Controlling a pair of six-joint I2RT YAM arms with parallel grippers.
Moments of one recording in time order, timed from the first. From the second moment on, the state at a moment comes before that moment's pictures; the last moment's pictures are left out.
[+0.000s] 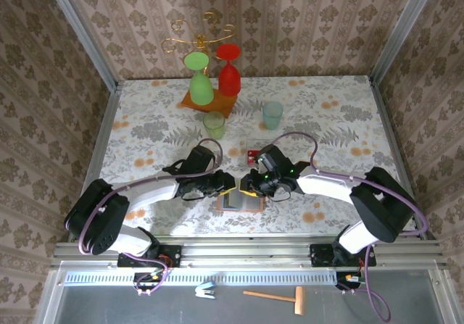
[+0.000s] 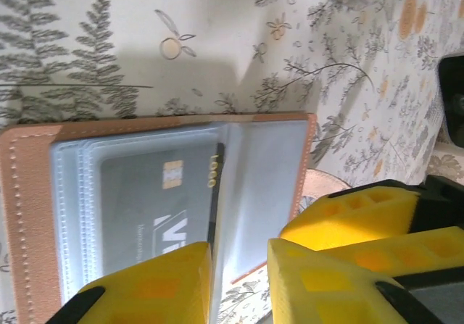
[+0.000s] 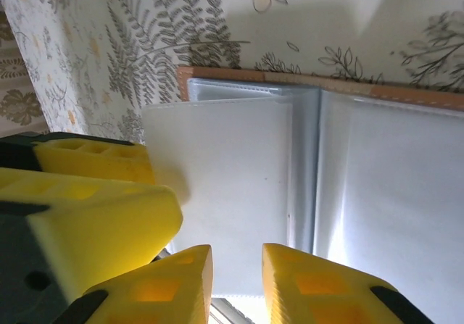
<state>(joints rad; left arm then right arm) -0.73 1.41 0.64 -0.11 0.50 -0.98 0.70 1.51 0.77 -0.18 -0.43 0.98</state>
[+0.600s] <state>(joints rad) -0.83 1.61 0.78 -0.06 0.53 -1.00 0.63 1.42 0.78 -0.48 -0.29 0.83</state>
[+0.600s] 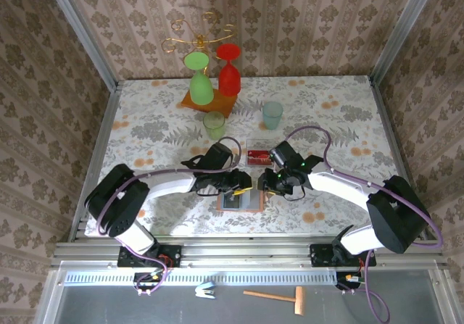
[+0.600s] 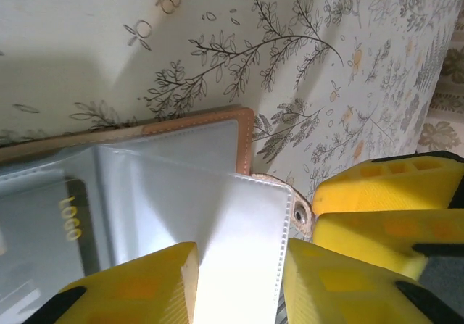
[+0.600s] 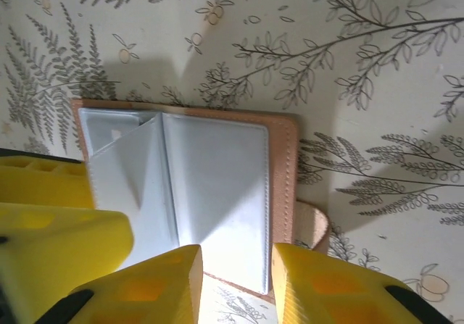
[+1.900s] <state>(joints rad) -0.70 1.41 0.70 -0.14 0.51 -0.96 0.63 1.56 0.67 -0.24 -0.37 0.87</state>
